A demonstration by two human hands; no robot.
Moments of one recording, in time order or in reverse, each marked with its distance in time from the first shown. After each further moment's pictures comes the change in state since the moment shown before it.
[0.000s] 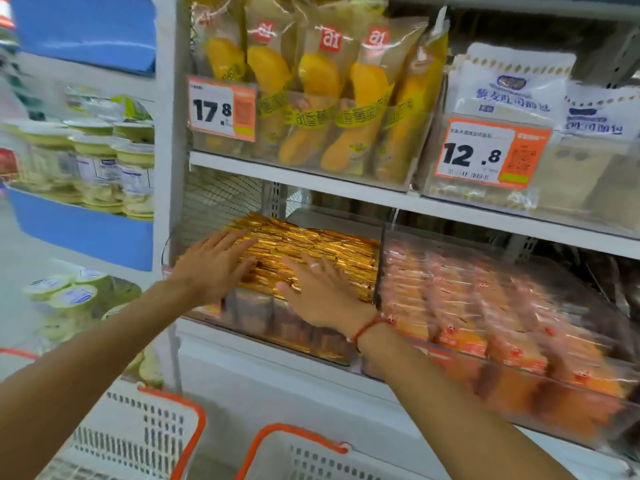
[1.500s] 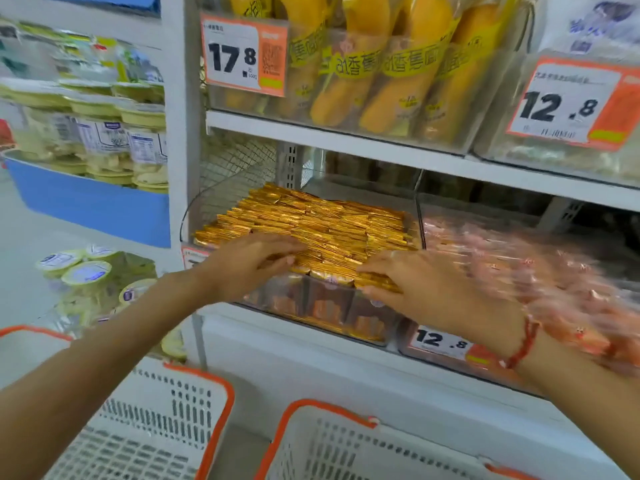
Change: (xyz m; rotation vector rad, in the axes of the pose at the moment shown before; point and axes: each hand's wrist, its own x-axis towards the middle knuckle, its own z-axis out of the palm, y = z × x) left_hand -0.005 -0.007 0.010 -0.335 -0.041 0.350; right_hand -0.048 0.036 -0.029 -0.241 0.087 -0.173
